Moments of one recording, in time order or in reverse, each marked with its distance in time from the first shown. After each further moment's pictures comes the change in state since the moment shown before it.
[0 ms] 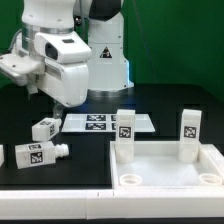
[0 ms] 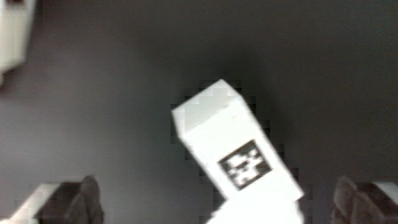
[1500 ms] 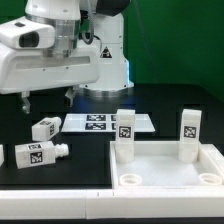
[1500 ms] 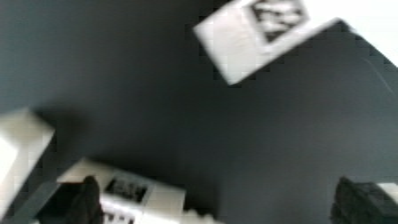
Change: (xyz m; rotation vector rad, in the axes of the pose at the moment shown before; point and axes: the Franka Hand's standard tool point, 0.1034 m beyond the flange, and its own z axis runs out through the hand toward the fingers) arm -0.005 0.030 -0.010 0.050 0.014 1.717
